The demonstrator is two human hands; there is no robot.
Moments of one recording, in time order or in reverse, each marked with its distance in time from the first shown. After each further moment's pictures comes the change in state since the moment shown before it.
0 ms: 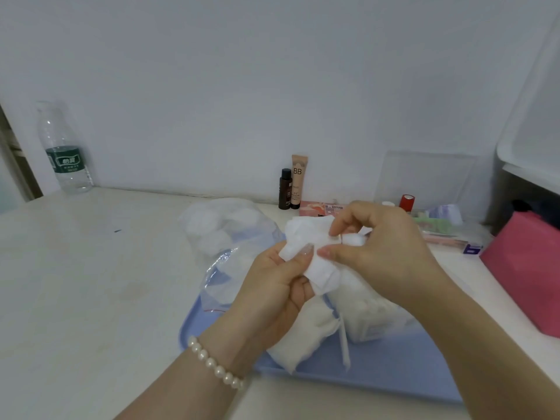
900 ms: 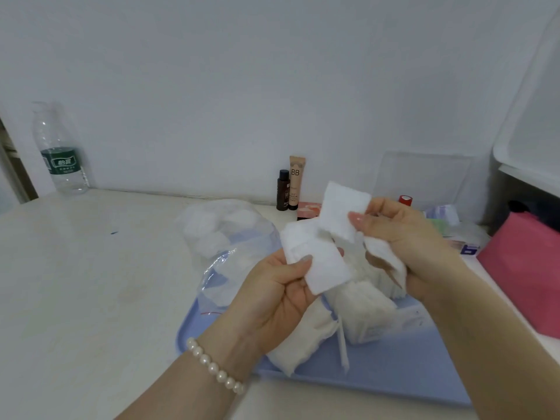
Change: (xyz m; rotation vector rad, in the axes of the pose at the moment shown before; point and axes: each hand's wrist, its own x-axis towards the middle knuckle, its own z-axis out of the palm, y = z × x) left_hand 0.002 0.001 -0.001 -0.207 0.003 -0.167; right_hand 0.010 0.009 -0.013 0.910 -0.011 0.453
